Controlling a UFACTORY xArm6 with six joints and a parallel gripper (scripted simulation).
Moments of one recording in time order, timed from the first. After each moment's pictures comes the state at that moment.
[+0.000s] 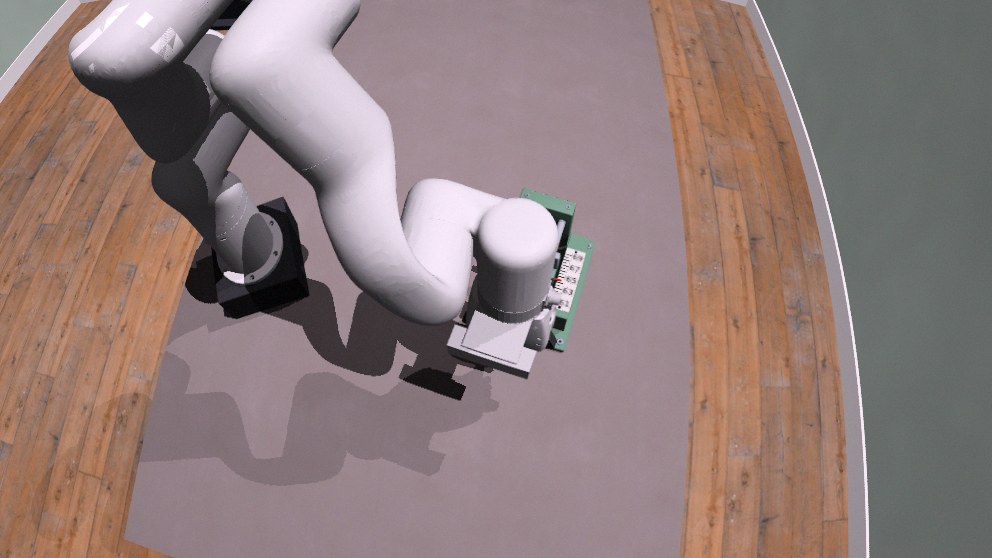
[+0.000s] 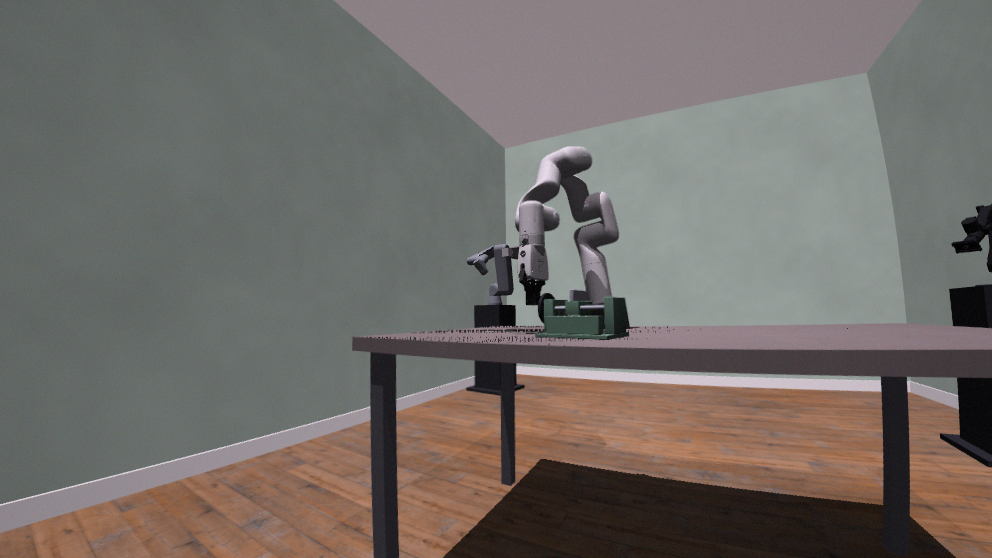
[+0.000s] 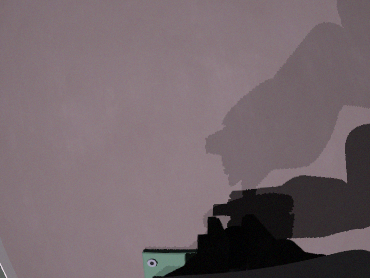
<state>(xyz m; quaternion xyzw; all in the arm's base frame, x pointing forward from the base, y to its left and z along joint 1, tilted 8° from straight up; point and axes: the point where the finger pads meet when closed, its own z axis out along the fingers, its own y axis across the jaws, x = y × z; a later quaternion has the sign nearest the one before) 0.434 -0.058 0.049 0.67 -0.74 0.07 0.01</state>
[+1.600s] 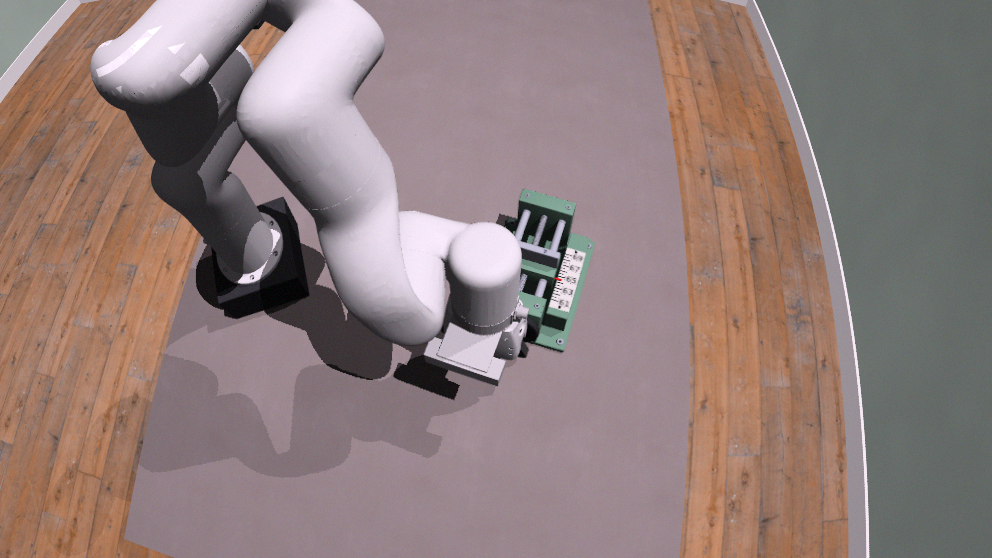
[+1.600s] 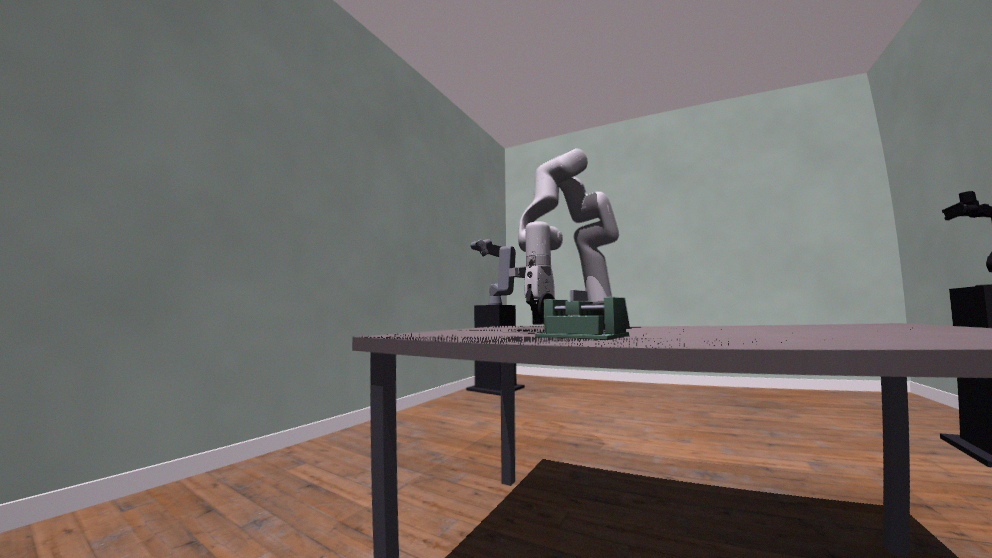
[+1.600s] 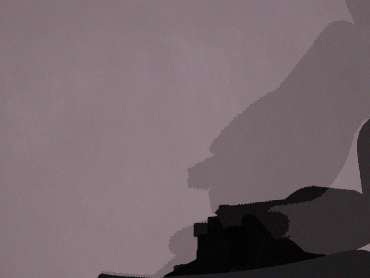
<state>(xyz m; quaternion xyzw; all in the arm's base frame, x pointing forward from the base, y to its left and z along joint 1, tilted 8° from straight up) 0.406 -0.062 -0.010 0.67 -0.74 0.07 0.01</state>
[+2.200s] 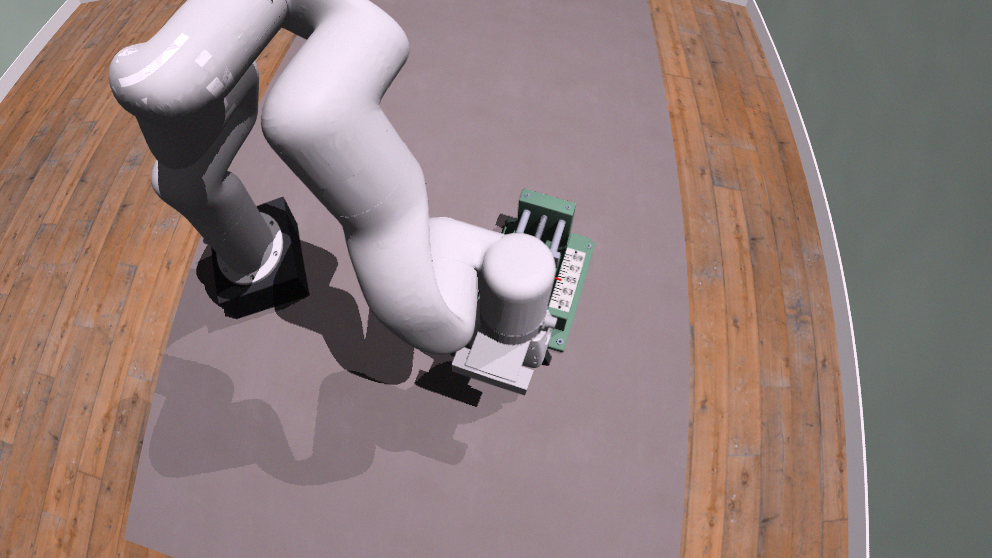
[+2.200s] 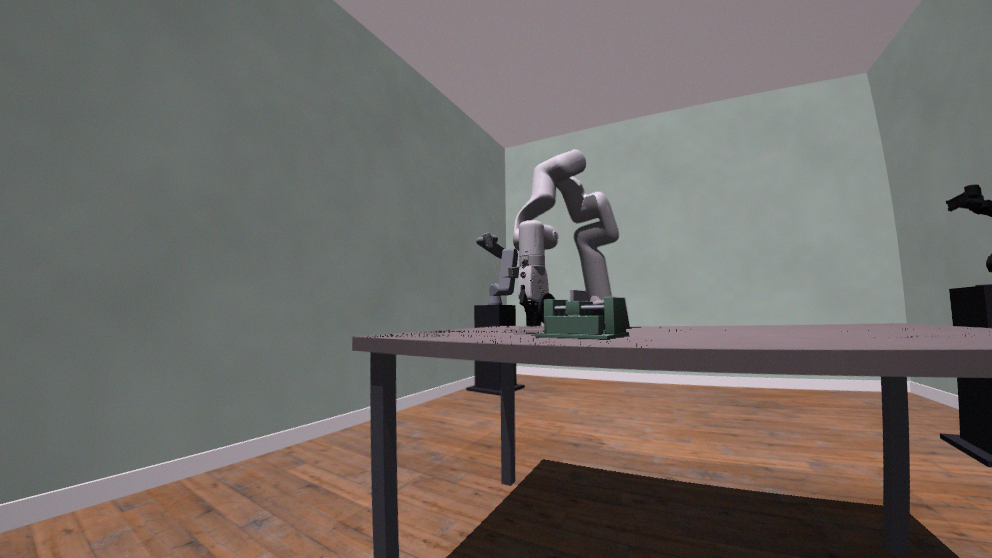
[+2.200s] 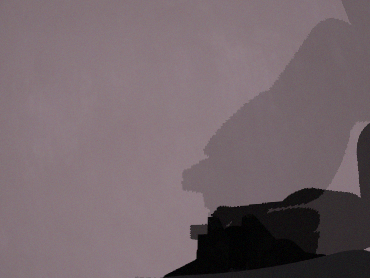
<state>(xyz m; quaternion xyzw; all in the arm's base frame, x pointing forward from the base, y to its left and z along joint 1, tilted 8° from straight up) 0.438 -0.066 -0.011 0.67 -0.74 0.06 0.02</state>
